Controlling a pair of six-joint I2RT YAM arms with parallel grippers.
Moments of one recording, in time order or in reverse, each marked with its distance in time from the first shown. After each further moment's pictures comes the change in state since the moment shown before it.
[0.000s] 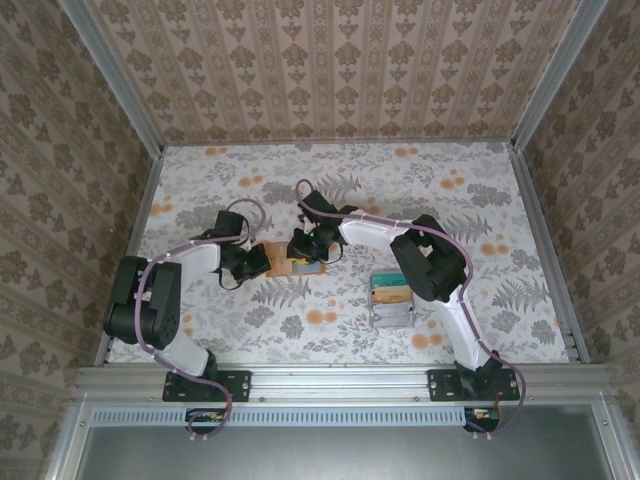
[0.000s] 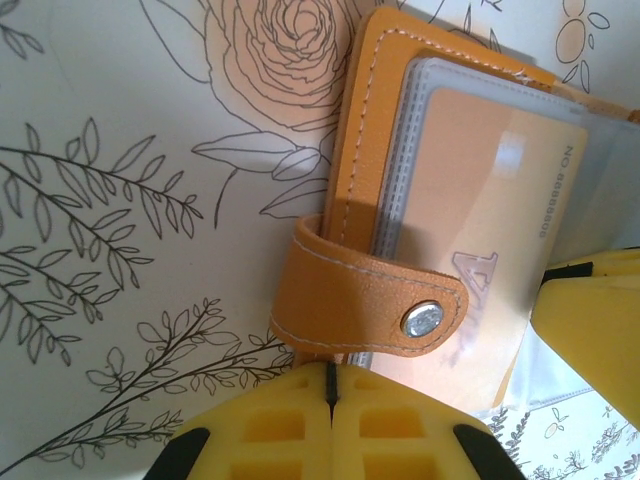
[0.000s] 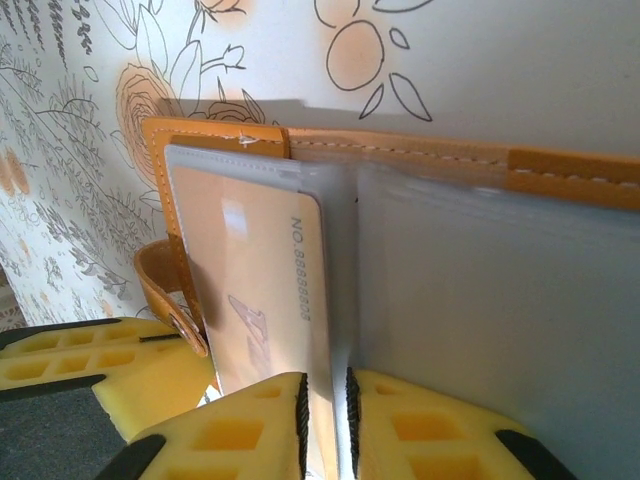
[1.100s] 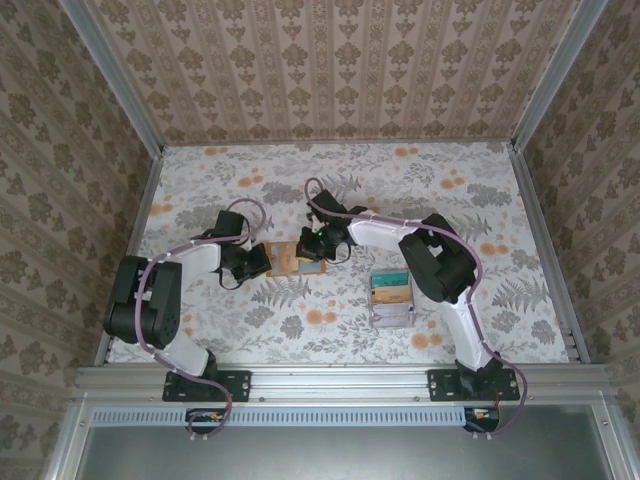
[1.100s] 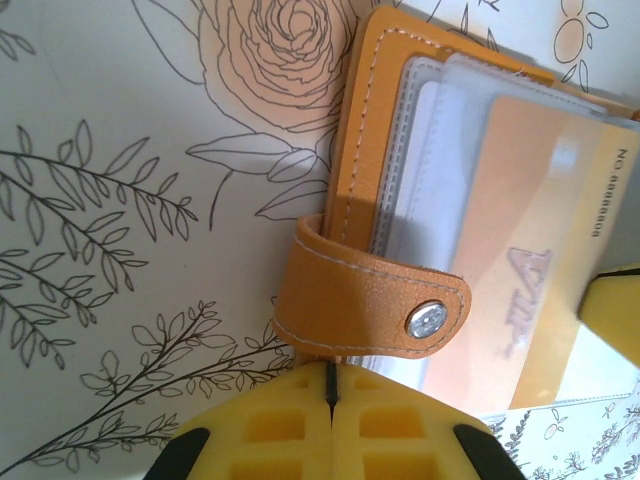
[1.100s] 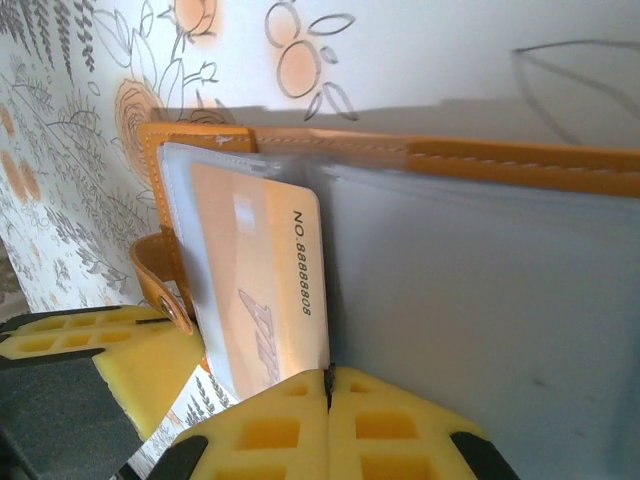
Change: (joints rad) left arm -0.003 0.002 0.001 0.000 -0.002 0.000; right arm -0.036 -0.072 -0.105 0.054 0.001 0.004
